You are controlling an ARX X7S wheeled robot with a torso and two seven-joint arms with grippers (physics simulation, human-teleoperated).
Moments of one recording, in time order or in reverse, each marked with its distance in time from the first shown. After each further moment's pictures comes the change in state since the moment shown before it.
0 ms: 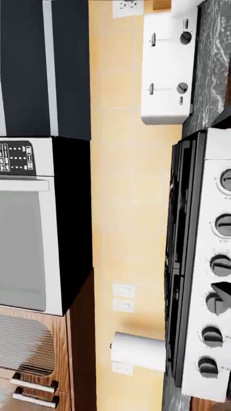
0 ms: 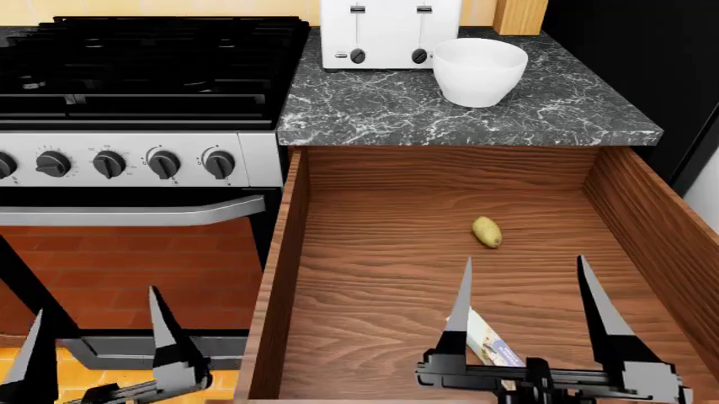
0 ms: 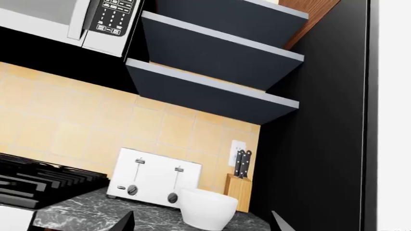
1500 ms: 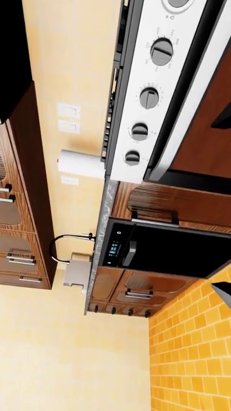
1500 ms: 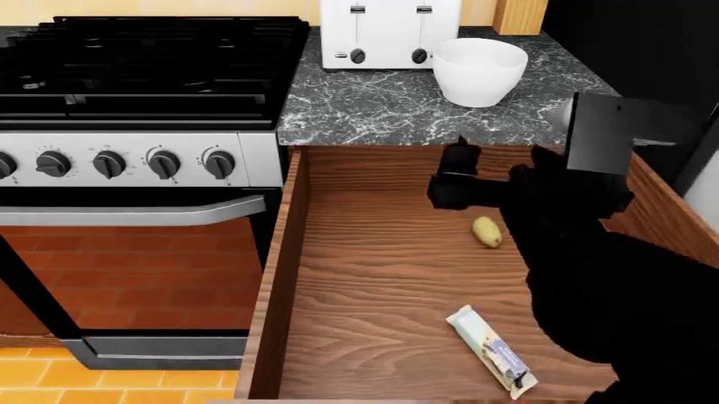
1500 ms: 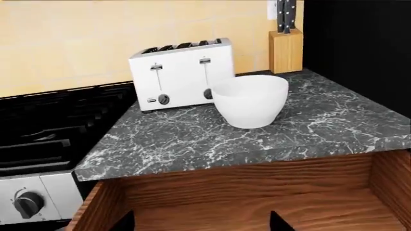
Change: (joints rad) left arm 0.207 0.081 -0.287 -0.188 -0.120 0.098 -0.330; right arm 1.023 -0.077 0.463 0.128 1.383 1.427 0.415
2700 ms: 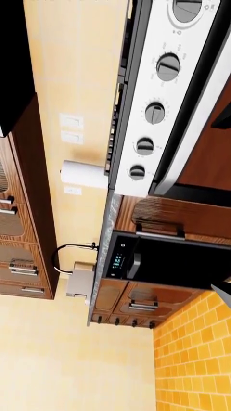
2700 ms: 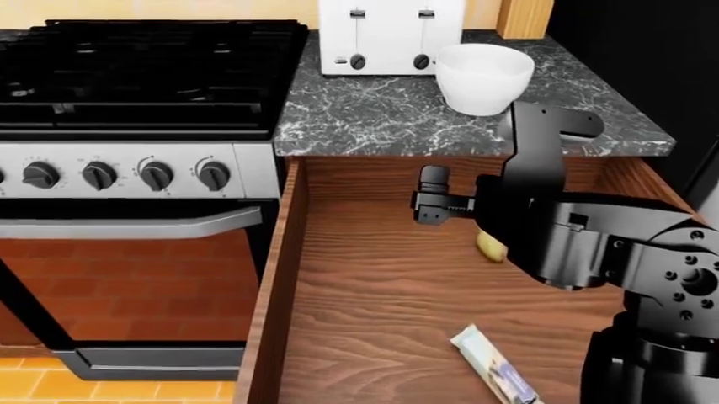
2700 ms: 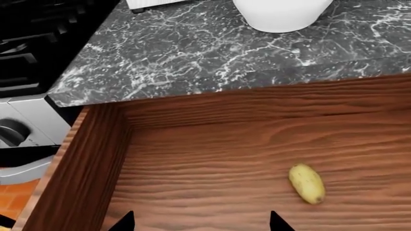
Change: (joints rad) left arm 0.000 -0.043 0.024 0.041 -0.007 -0.034 -0.024; right arm 0.157 0.079 -0.134 0.538 0.335 -0.004 0.207
